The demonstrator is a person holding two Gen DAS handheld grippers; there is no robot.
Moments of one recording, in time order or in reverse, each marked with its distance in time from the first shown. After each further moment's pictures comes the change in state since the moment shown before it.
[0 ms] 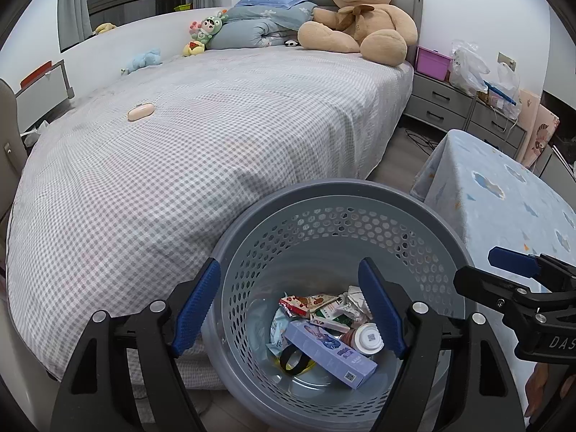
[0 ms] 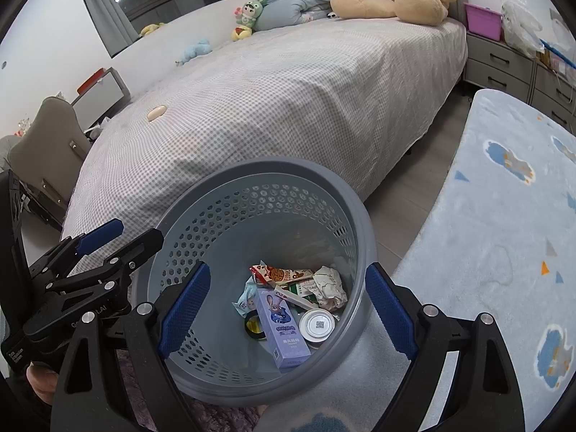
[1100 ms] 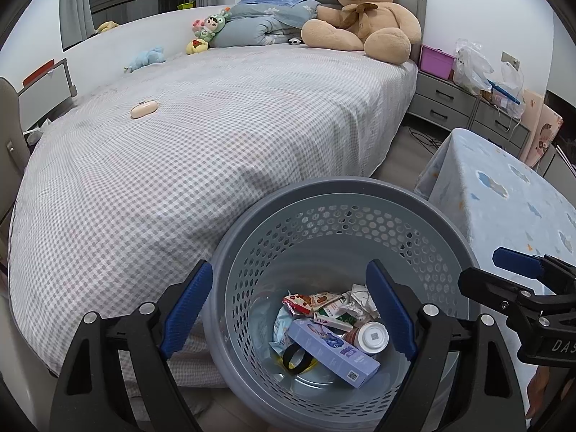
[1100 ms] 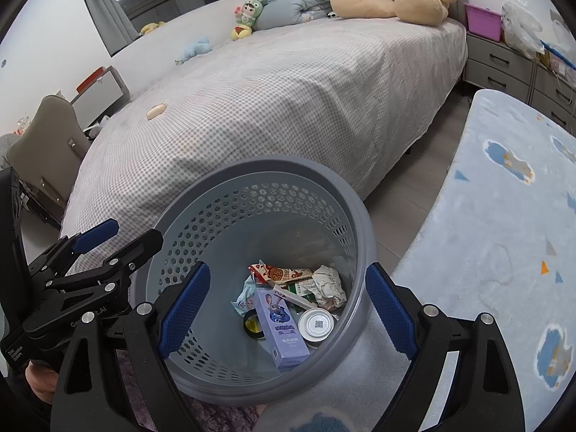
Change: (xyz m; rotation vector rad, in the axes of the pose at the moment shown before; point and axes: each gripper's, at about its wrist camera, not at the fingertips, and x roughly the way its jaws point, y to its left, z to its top) left arm 0.001 0.001 -0.001 -0.003 0.008 0.017; right arm 0.001 0.000 0.000 0.000 0.001 -0.004
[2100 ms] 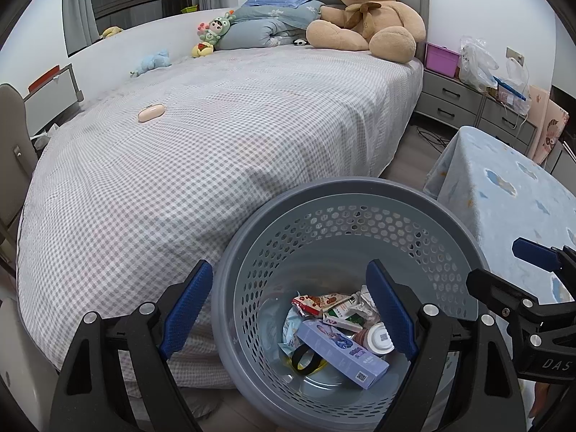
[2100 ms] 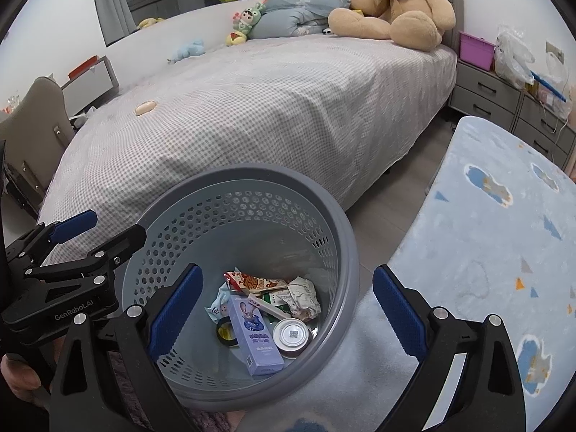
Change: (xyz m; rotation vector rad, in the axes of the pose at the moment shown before) left arm -0.001 -0.003 -0.001 0.009 -0.005 0.043; right arm -0.003 0.008 -0.002 -0.076 -0.057 -0.118
